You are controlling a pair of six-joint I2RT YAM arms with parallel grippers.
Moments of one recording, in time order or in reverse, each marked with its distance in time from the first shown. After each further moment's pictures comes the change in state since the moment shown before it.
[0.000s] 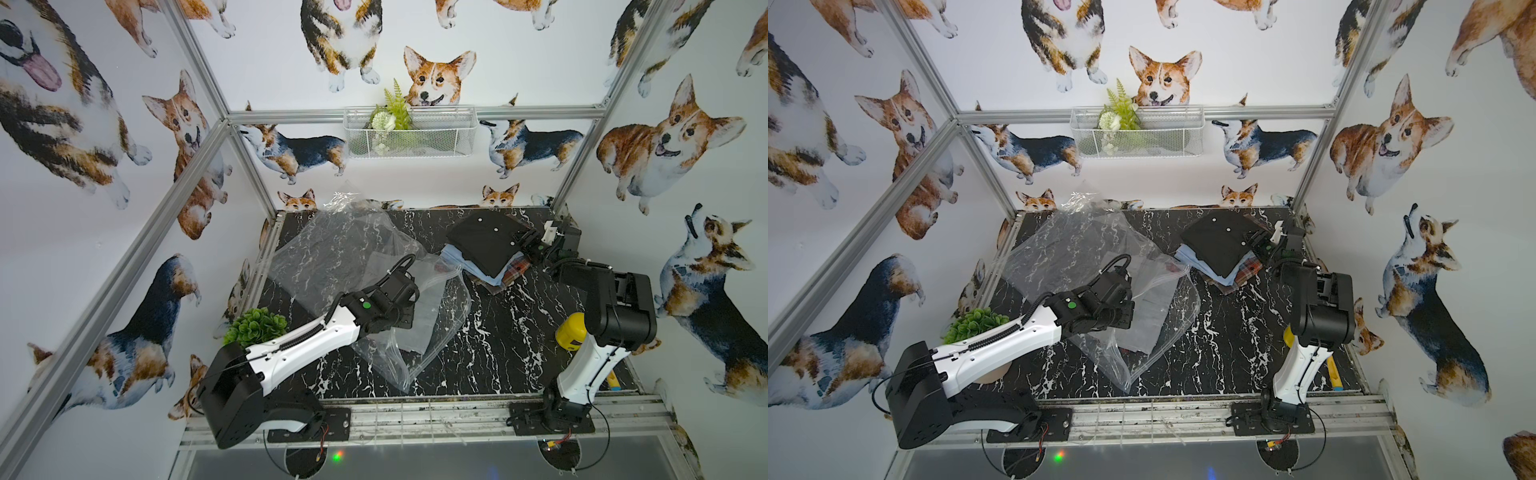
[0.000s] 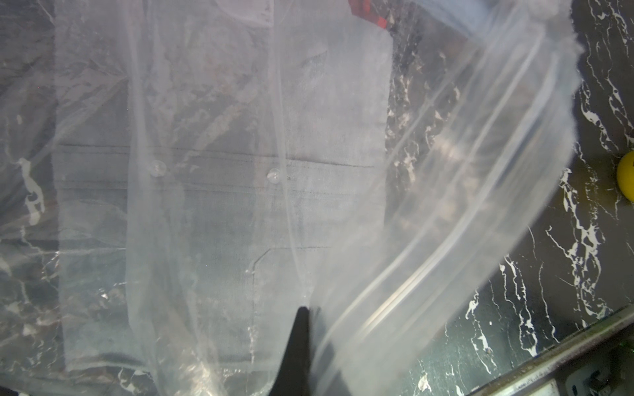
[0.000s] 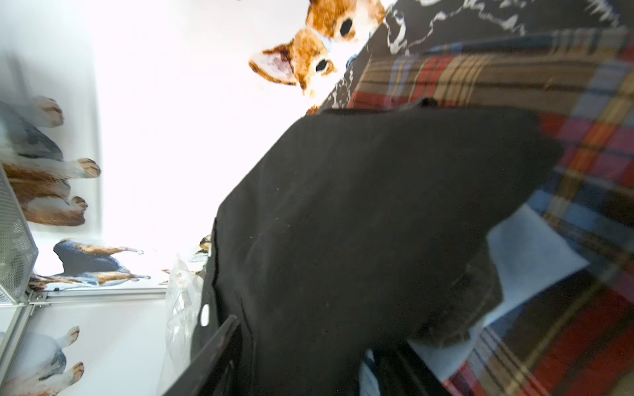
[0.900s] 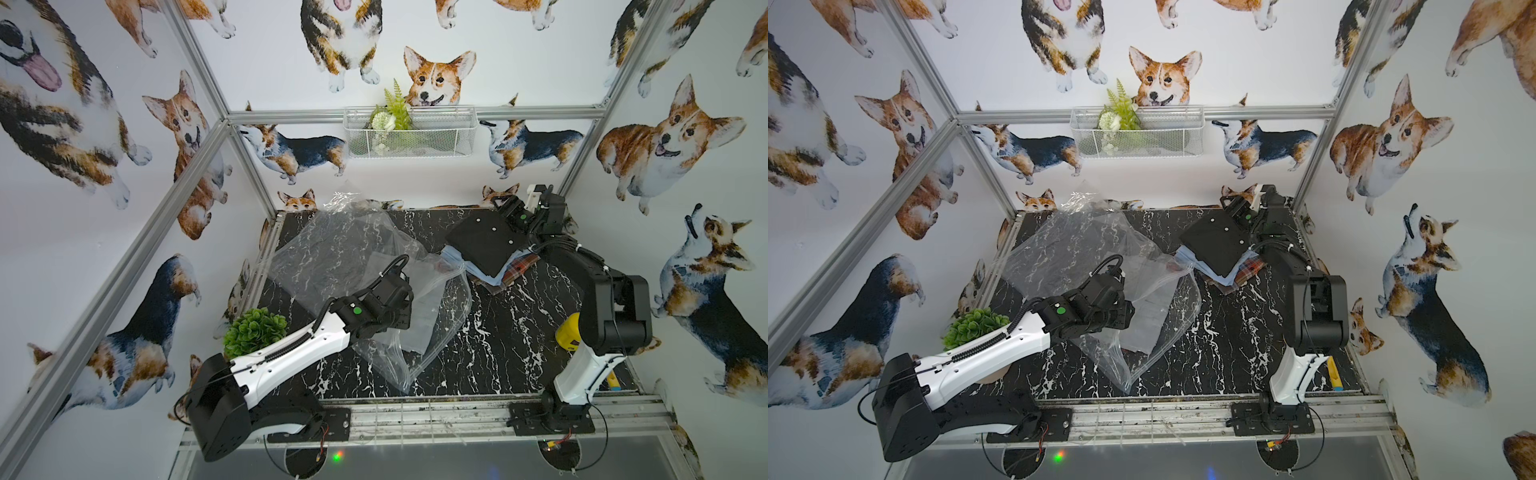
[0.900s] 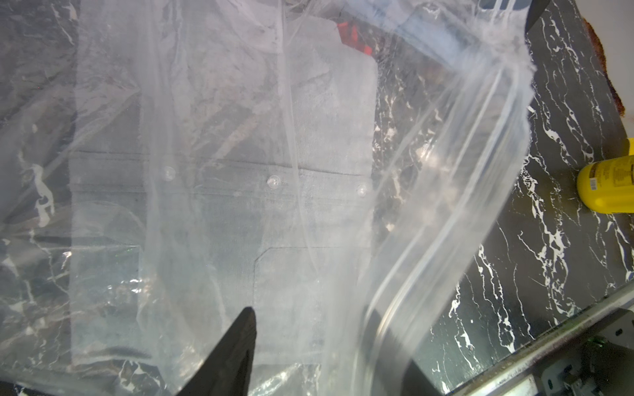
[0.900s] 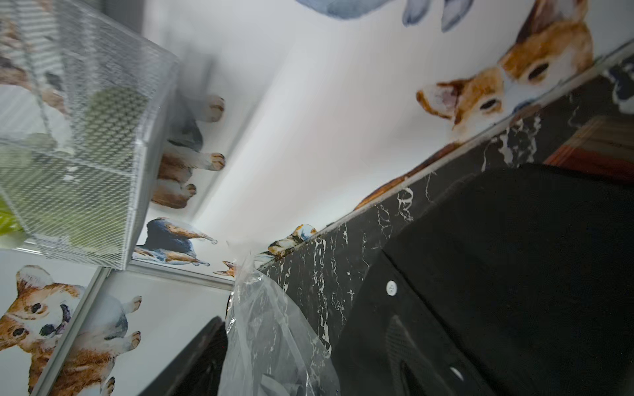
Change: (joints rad) left arm 0.000 -0.083 -0.036 0.022 -0.008 -0.009; right arm 0.196 0.026 0.296 -0.111 0.047 0.064
